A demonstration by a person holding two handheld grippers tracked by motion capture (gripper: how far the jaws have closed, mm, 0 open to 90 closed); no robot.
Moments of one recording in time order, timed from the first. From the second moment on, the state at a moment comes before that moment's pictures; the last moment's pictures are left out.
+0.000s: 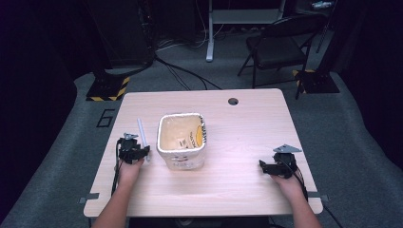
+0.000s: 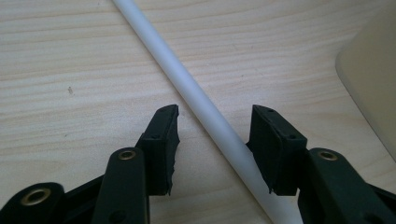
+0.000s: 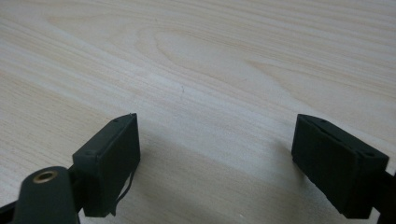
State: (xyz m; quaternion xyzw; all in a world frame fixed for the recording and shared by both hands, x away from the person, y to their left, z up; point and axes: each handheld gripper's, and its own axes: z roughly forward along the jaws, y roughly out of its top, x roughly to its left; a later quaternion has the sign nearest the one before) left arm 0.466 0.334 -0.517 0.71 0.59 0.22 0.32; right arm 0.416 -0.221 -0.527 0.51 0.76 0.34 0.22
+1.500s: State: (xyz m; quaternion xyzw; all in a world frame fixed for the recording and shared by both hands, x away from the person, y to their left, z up) left arm 0.457 0.350 -0.507 0.72 0.58 0.22 0.32; right arm 0.417 -0.220 -0.527 0.50 0.76 0.34 0.22
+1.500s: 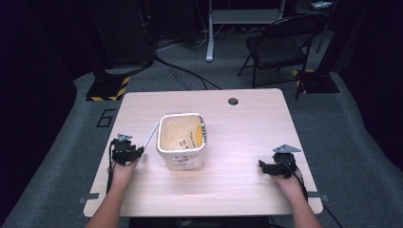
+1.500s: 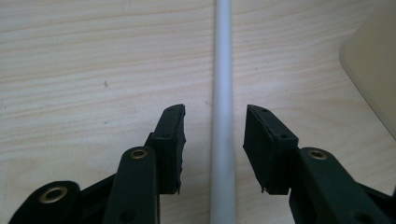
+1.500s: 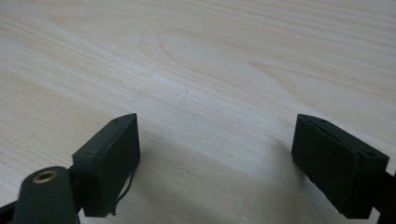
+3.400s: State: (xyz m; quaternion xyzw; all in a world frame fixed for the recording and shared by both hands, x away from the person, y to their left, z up) left arm 0.427 0.359 -0.423 0.75 0.51 0.21 0.36; right arm 0.417 -0.219 -0.527 0.50 0.77 0.34 0.22
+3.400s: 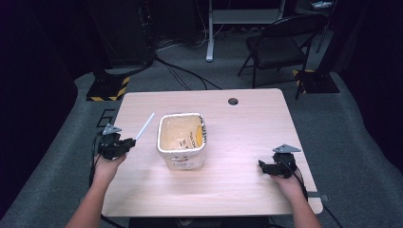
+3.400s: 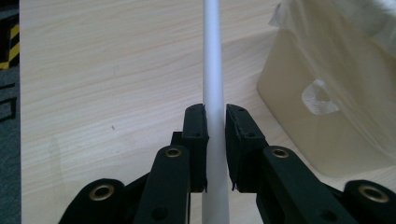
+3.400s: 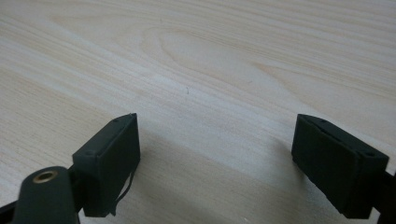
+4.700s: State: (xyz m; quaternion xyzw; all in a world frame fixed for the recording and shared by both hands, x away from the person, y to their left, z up) left arm 0.387 0.331 -0.368 0.78 0.45 0.18 0.39; right arm 0.417 -0.219 -0.527 0.50 0.77 0.34 0.22
